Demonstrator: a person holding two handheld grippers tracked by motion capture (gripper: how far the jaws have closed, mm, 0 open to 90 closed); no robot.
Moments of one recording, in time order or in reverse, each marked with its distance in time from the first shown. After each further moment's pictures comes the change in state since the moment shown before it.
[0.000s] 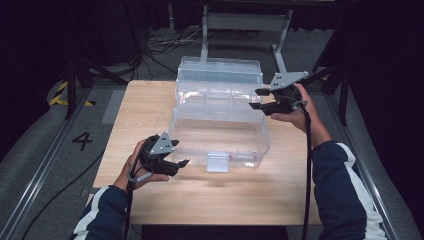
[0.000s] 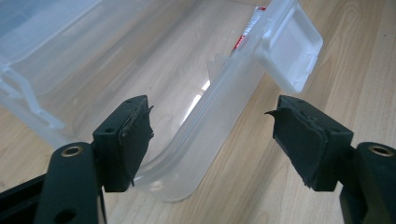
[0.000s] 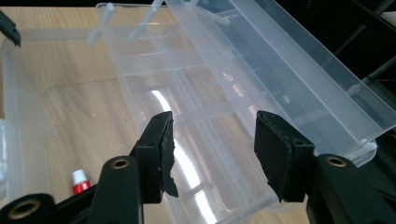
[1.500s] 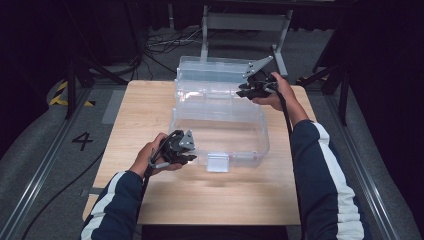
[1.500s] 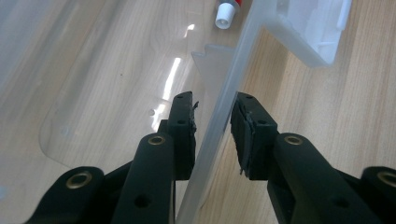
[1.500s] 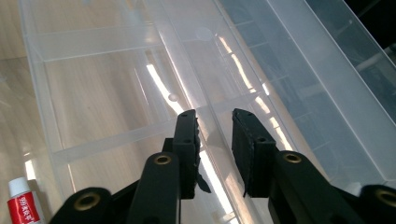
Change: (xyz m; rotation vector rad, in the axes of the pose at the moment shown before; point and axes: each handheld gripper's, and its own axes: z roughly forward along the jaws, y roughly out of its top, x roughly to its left) left arm 0.010 0.028 0.046 0.269 -0.103 0.171; right arm -0.032 0.024 0.074 0.197 0.033 -0.040
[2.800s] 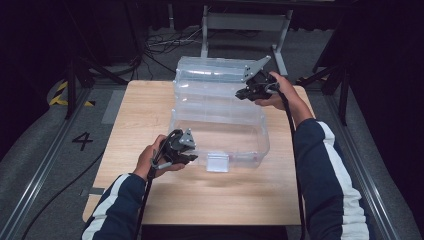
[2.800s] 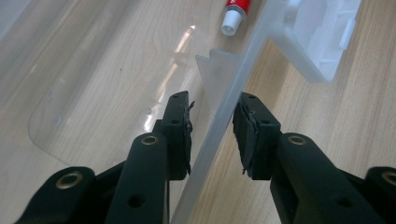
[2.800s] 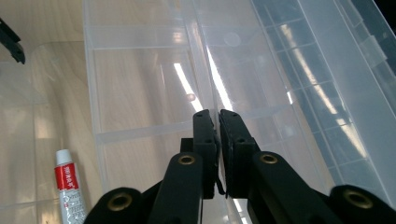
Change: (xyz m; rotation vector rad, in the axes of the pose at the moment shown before) left arm -0.002 0.000 0.002 -0.018 -0.001 -0.095; right arm 0.015 0.012 -0.017 0.024 0.092 -0.113
